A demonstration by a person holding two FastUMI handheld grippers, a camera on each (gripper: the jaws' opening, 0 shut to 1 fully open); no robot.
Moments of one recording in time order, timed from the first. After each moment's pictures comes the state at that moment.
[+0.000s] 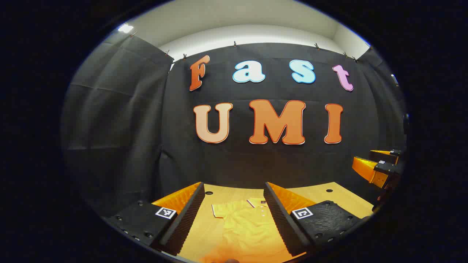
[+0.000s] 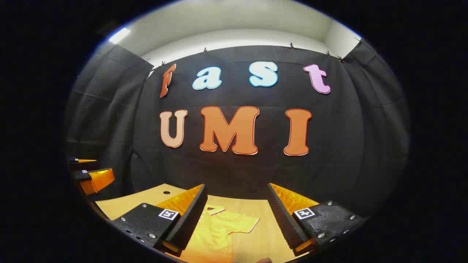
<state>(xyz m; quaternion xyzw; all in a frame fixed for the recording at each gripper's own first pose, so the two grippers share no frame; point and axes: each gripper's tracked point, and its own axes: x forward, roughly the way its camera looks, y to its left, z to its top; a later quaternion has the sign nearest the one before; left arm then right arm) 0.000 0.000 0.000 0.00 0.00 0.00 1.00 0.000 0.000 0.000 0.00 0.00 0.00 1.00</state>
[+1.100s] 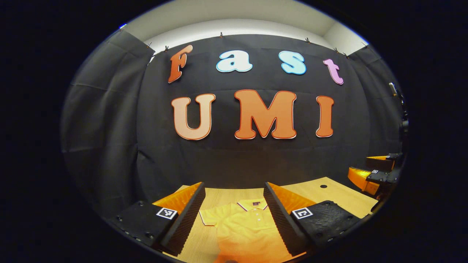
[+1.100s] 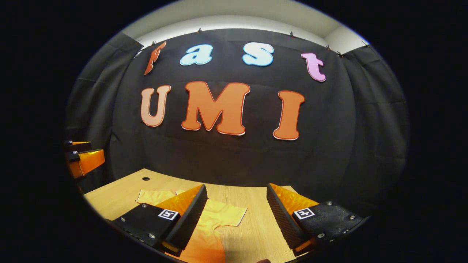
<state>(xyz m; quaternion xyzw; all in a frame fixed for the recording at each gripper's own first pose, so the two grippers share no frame) 0.090 -0.035 -0.020 0.01 0.03 -0.05 1.00 0.057 -0.040 -0.081 -0.03 0.10 -0.06 0.99</state>
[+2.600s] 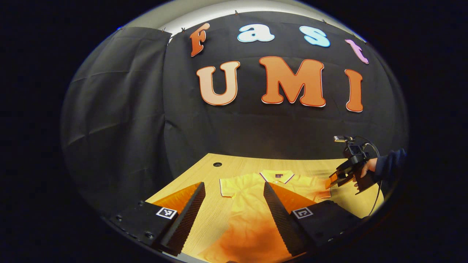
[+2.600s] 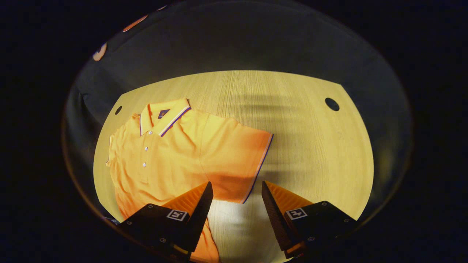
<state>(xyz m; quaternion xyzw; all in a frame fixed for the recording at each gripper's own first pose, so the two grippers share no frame) 0.068 -0.008 -0.102 0.02 0.17 0.08 0.98 0.190 -0.059 -0.373 0.05 0.61 0.01 0.79</state>
